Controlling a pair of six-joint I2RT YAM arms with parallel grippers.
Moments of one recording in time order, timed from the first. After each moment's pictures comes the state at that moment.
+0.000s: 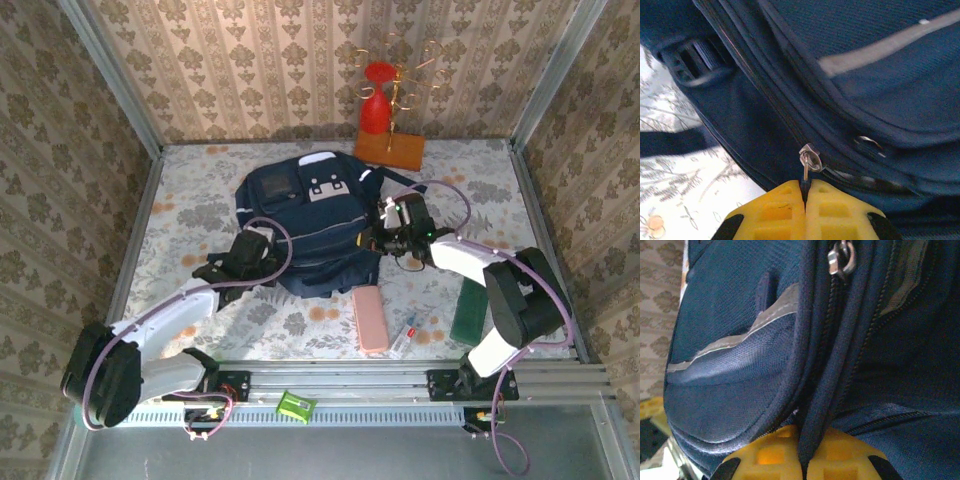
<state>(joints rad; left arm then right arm) -0.59 1.17 0.63 -0.32 -0.13 -0.30 0.33 1.61 0.87 -0.05 -0.52 0.59</state>
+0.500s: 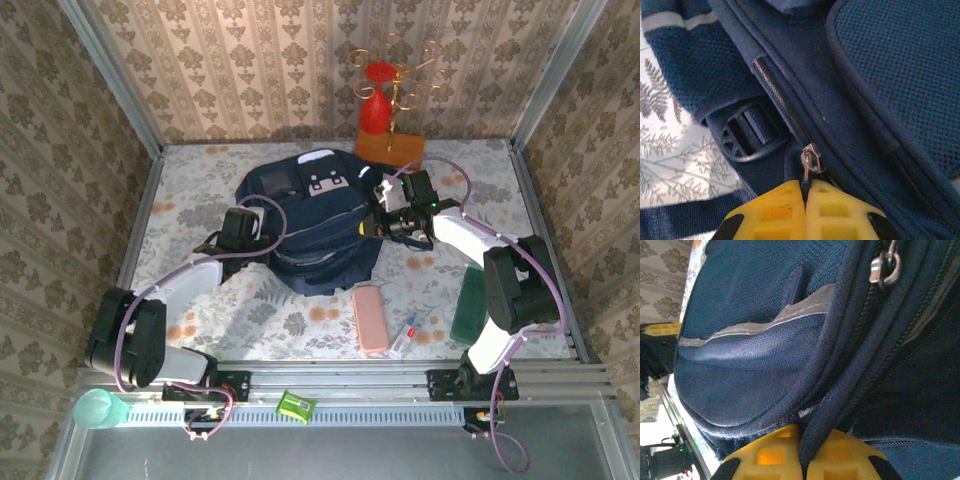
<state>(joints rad) -0.40 1.38 0.72 -0.16 -0.02 -0.19 0.26 1.71 1.13 -0.36 -0.64 0.30</state>
